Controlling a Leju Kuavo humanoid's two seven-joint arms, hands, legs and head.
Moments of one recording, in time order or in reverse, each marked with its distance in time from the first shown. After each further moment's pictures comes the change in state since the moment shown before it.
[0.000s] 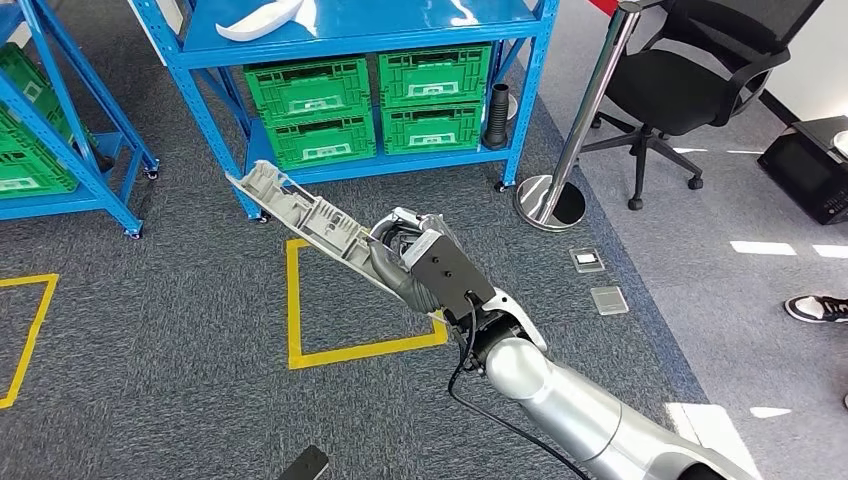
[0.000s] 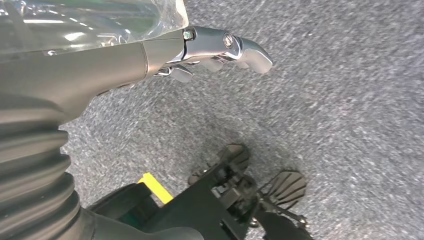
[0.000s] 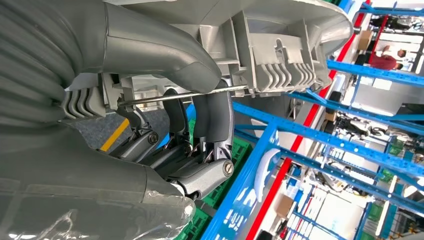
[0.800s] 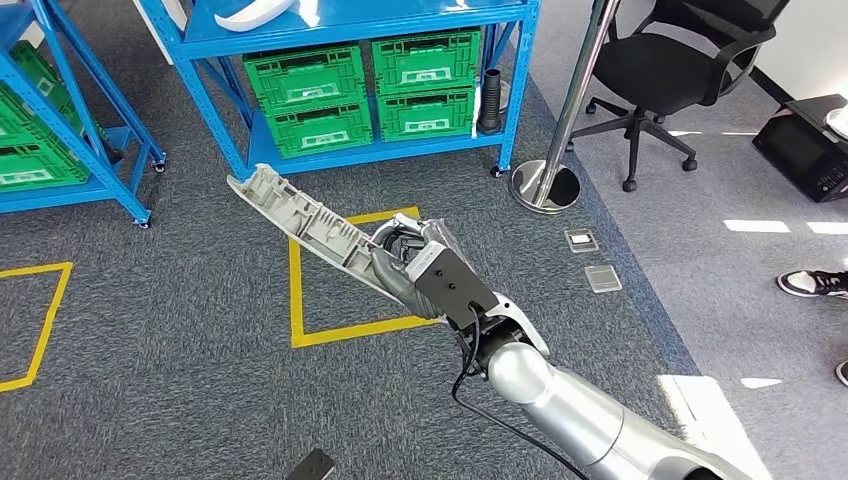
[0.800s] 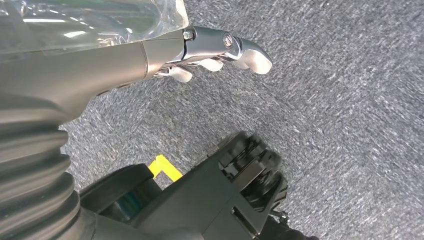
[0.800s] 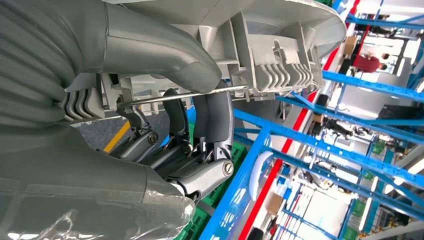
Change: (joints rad) left arm 0.004 0.001 -0.001 0.000 -0.007 -0.002 -0.017; right arm 0.017 -0.006 -0.004 -0.003 0.021 0.010 -0.046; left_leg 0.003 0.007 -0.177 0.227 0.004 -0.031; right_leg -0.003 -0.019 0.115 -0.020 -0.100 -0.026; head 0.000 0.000
